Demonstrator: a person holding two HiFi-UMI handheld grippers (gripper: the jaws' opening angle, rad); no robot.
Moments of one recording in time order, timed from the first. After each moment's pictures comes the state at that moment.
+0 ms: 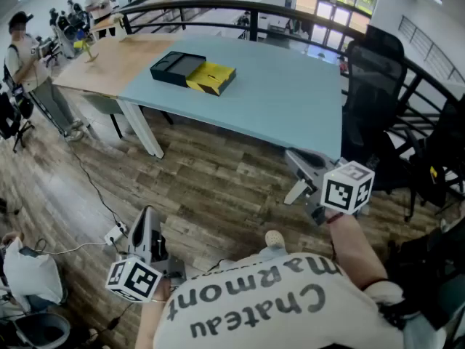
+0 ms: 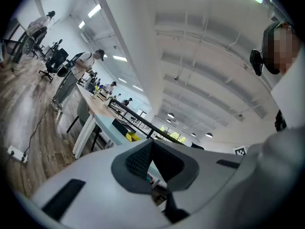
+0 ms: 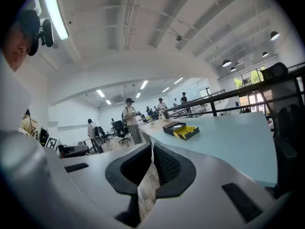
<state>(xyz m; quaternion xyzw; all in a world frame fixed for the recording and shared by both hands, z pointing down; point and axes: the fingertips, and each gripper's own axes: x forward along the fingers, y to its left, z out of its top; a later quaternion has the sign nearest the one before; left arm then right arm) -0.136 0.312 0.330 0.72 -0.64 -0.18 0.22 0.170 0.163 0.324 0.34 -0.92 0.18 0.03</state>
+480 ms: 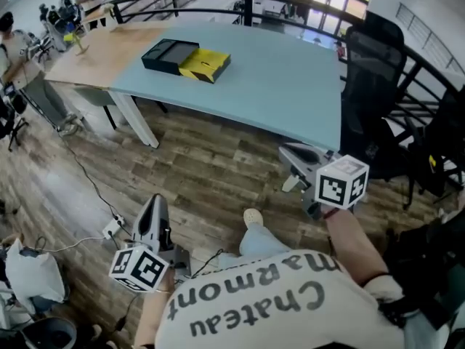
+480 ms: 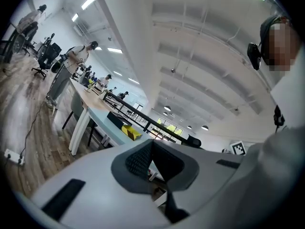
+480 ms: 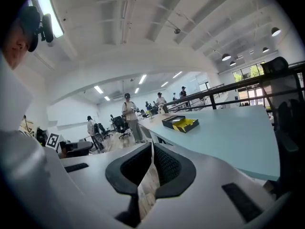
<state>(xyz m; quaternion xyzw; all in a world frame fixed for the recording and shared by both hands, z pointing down) -0.110 0.279 0.346 0.74 -0.61 -0.15 0.24 0.160 0.156 0.351 0.34 -0.92 0.20 0.06</state>
